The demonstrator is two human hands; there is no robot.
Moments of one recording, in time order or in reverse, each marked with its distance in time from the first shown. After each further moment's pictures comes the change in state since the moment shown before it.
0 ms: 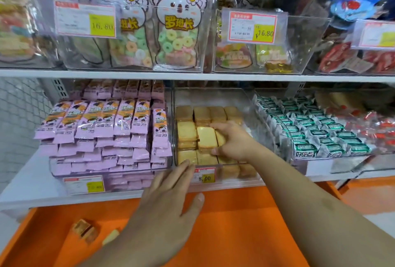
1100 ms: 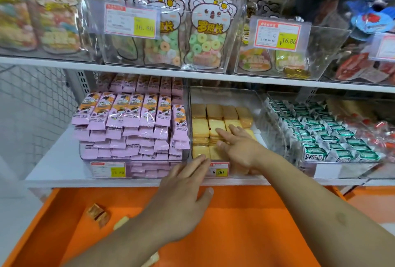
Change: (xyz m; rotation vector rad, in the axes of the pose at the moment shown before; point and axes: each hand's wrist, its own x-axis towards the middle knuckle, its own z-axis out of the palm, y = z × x) left_hand 0.004 -0.023 0.009 -0.034 0.086 0.141; right_hand -0.031 -0.037 0.004 -0.230 -0.196 0.054
